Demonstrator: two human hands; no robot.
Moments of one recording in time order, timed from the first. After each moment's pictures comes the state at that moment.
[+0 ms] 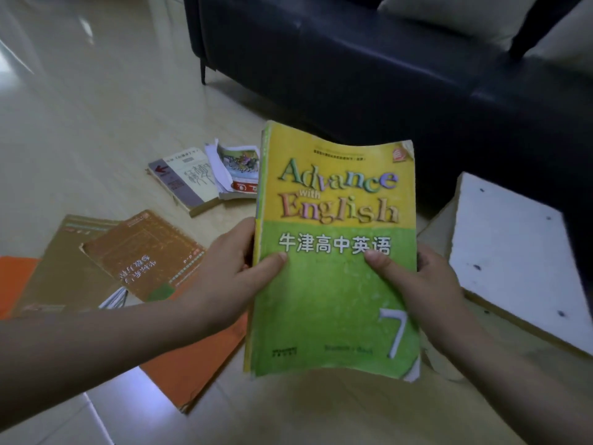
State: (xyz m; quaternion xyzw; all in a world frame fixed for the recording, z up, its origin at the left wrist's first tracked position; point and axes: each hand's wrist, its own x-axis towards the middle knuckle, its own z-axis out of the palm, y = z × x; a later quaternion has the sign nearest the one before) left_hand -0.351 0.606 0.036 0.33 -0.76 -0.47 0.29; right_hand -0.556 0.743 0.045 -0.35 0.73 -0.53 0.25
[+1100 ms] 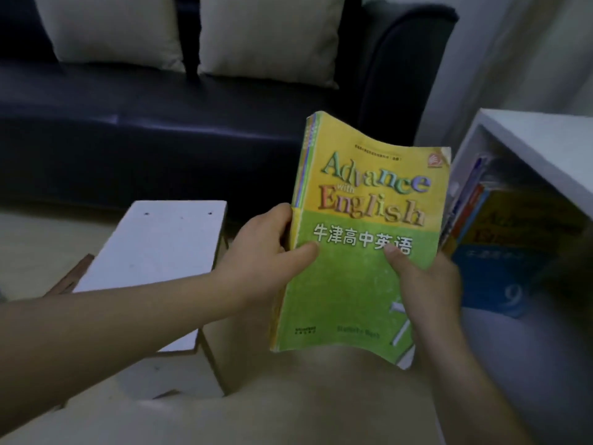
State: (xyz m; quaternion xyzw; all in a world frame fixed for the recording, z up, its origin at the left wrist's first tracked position) left_hand -0.752 0.904 0.143 0.04 -0.89 -0.43 0.14; right_hand -0.824 1.097 0.094 0.05 0.77 -0.63 -0.06
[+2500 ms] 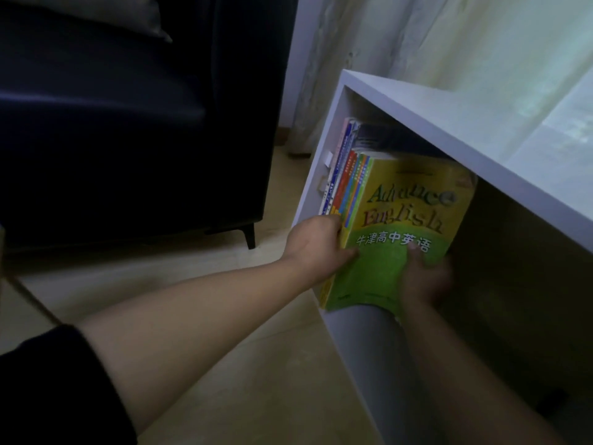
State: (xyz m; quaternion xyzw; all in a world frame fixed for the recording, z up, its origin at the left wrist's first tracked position) left_hand -0.916 1.057 0.048 -0.21 -0.91 -0.34 0.07; right_hand -0.880 1.220 0.021 0.36 0.70 -0.47 -0.40
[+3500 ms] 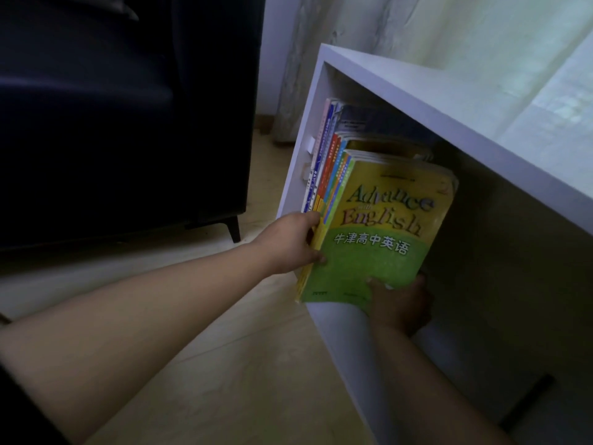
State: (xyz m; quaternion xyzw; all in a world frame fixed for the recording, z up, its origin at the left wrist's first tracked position) left_hand -0.942 1.051 0.027 -0.29 -0.88 -0.36 -0.07; right_hand -0.854 1.235 -0.031 0.41 0.80 -0.31 -0.30
